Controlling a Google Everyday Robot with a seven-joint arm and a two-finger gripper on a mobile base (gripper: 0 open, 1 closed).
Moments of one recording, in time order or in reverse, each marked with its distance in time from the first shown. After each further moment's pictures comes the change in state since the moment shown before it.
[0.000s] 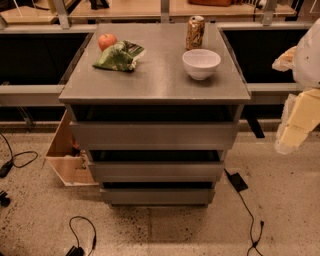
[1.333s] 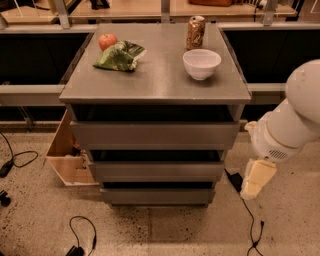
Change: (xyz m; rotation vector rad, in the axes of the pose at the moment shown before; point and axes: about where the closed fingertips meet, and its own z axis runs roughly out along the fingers) arm 0.034 0.030 0.174 -0.055 0.004 0.022
